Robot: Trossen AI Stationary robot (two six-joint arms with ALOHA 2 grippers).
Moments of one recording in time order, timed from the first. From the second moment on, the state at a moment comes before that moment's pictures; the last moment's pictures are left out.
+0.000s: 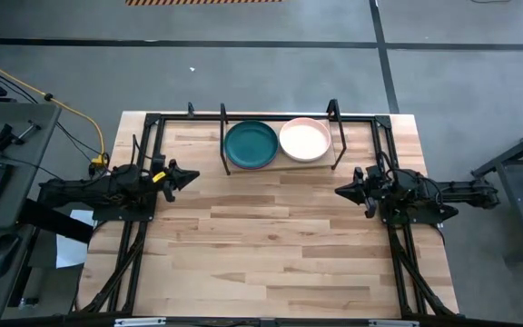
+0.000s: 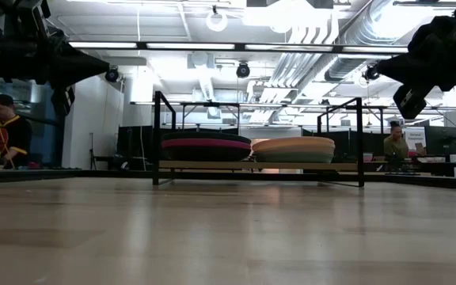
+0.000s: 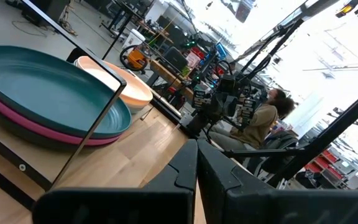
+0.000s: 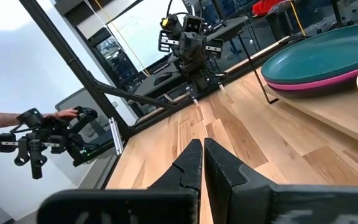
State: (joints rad) left arm 0.03 0.00 0.01 0.04 -0.22 -0.65; right arm 0.03 0.01 0.01 0.01 0.00 0.52
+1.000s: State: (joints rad) left arm -0.02 0.00 0.01 0.02 -0.08 -0.17; right arm 0.03 0.01 0.01 0.01 0.00 0.52
